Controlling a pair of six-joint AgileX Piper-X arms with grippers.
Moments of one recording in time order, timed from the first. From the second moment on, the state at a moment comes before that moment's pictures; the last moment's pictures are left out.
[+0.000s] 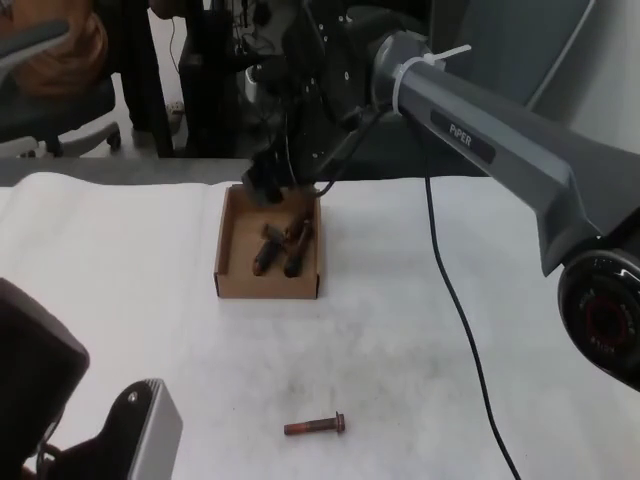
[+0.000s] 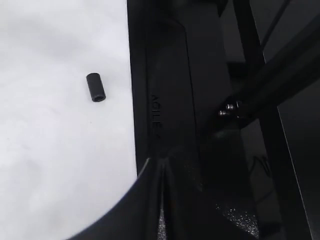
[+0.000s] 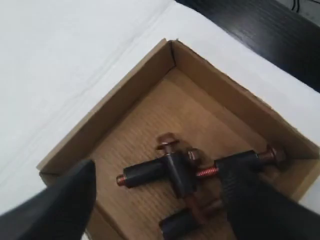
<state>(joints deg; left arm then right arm) -36.6 41.3 -35.7 66.2 41.6 45.2 32.3 133.7 -124.0 49.2 -10.6 -3.5</state>
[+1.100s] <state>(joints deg) -45.3 62.9 -36.1 41.9 34.5 39.8 32.0 85.3 -111.4 62.3 -12.8 -9.0</state>
